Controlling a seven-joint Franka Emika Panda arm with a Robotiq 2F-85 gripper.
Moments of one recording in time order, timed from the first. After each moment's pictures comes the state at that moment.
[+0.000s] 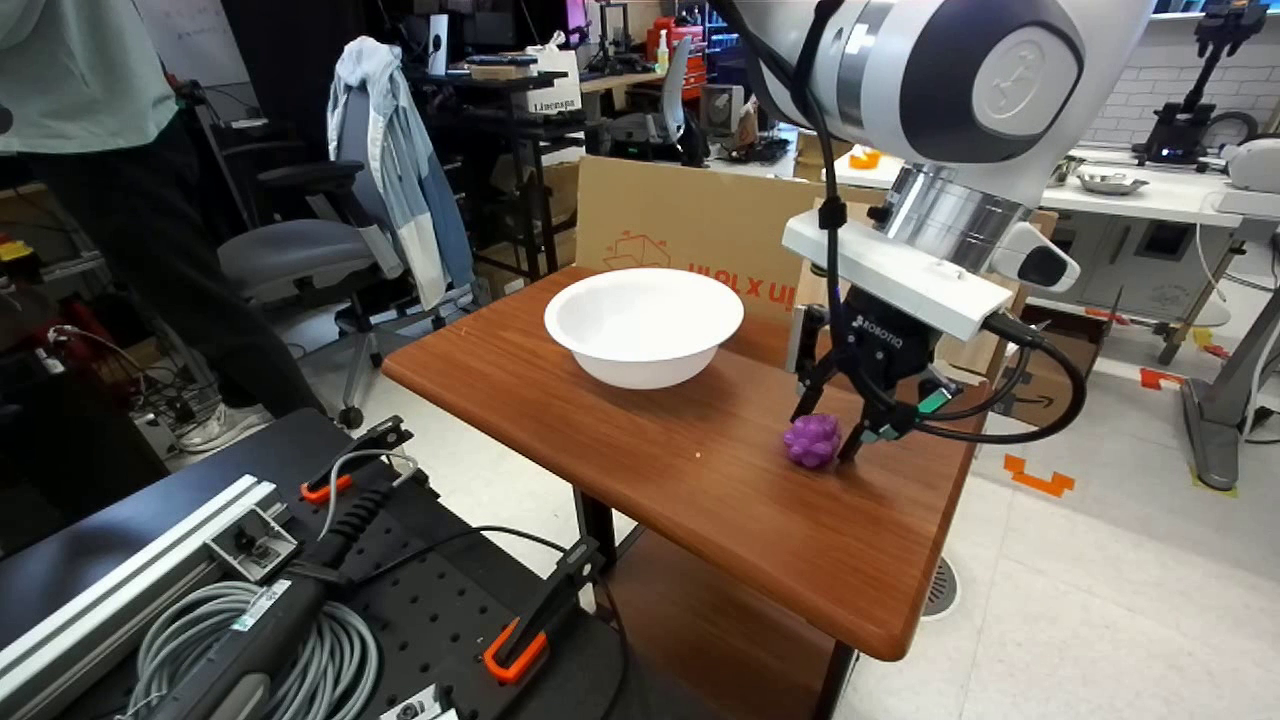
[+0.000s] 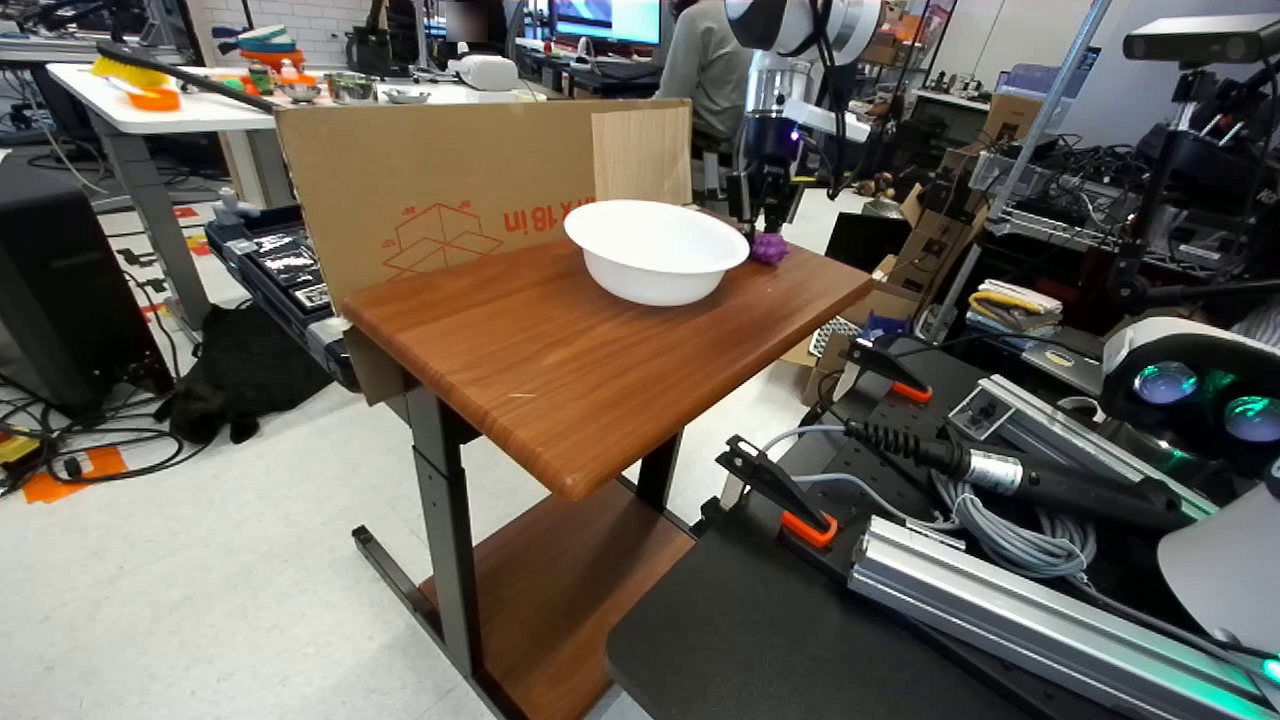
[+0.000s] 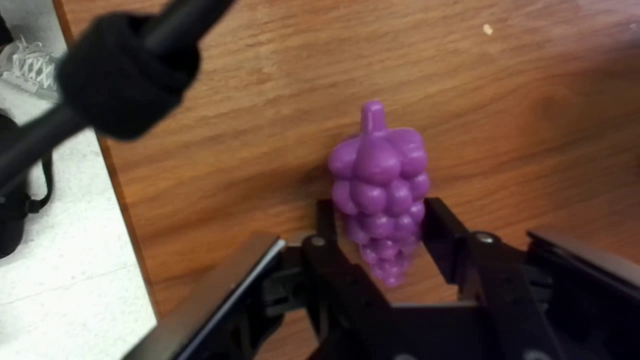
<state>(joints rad) -0.33 0.75 -0.08 -1.60 0.15 2.03 -0.29</state>
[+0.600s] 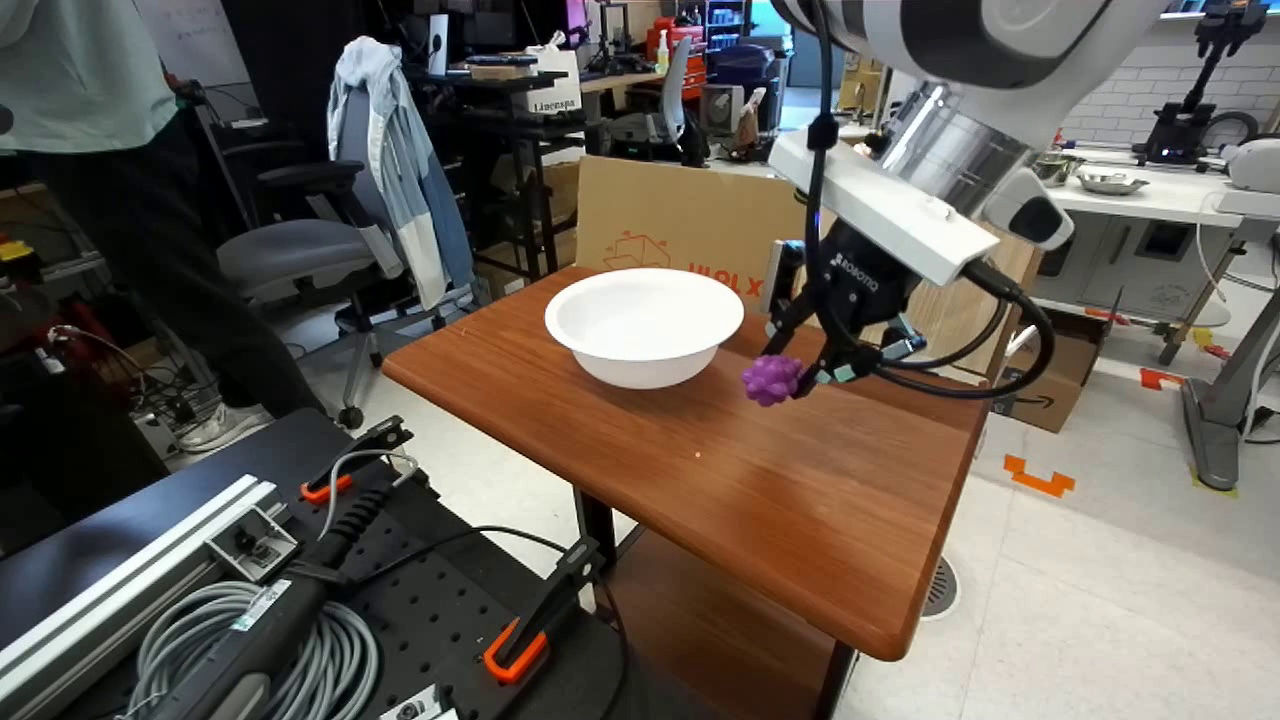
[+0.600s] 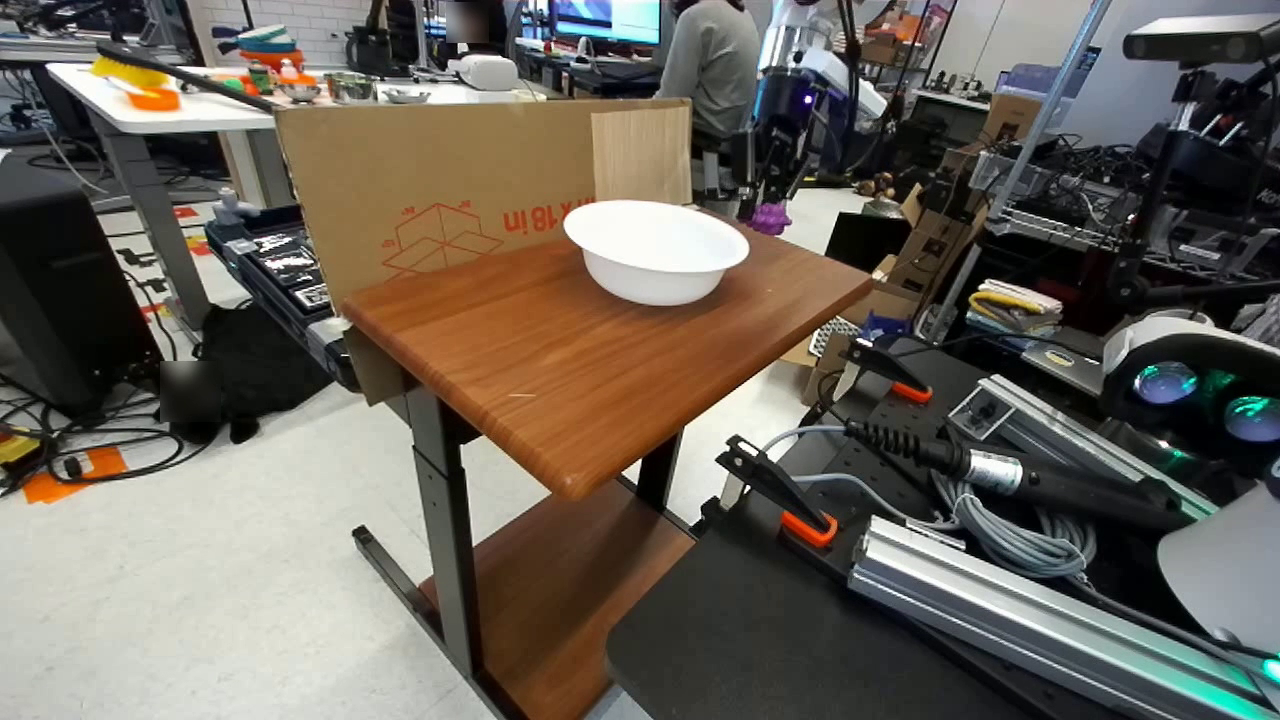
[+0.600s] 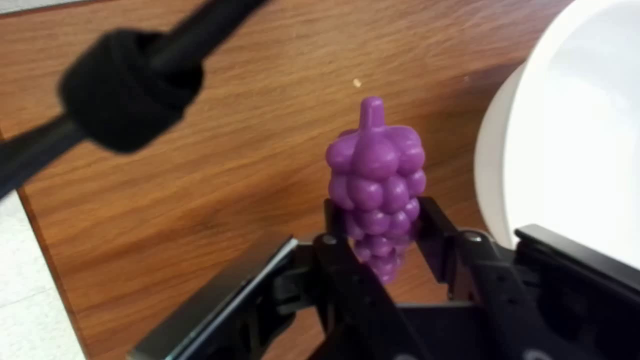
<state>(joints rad) -0.37 0.63 -0.04 -1.68 0.29 1.93 -0.36</state>
